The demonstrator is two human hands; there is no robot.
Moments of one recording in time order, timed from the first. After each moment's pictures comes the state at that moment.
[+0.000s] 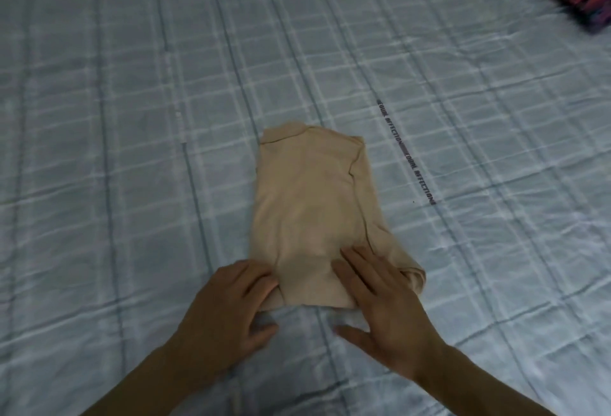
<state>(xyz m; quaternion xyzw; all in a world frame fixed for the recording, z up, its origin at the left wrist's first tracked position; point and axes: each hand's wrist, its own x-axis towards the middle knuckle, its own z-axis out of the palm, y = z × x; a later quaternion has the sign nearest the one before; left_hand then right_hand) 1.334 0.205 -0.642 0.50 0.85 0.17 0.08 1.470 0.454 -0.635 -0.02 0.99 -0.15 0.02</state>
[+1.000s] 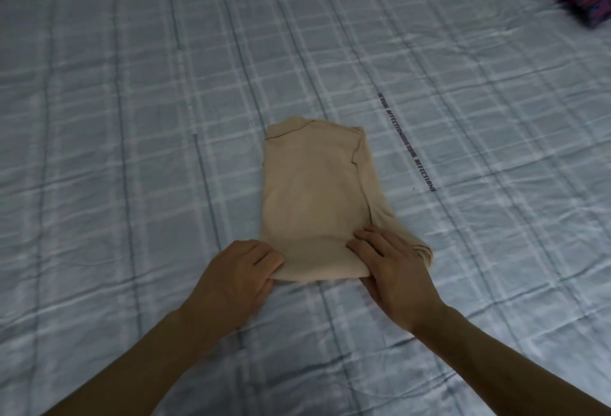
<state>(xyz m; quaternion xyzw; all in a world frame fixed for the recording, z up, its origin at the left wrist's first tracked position) 1.333 0.215 -0.618 0.52 0.83 0.19 0.04 1.462 0.463 -0.631 0.01 0.99 -0.15 -0.03</state>
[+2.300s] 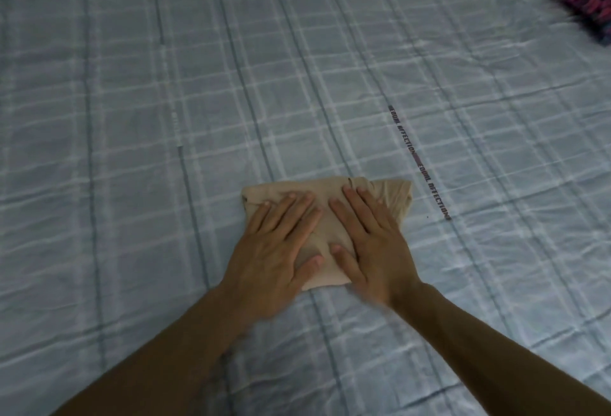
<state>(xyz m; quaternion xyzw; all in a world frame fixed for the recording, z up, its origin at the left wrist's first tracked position) 1.275 0.281 -0.676 0.48 0.86 0.15 0.07 1.372 0.482 -0.665 0.02 0.98 -0.18 0.01</state>
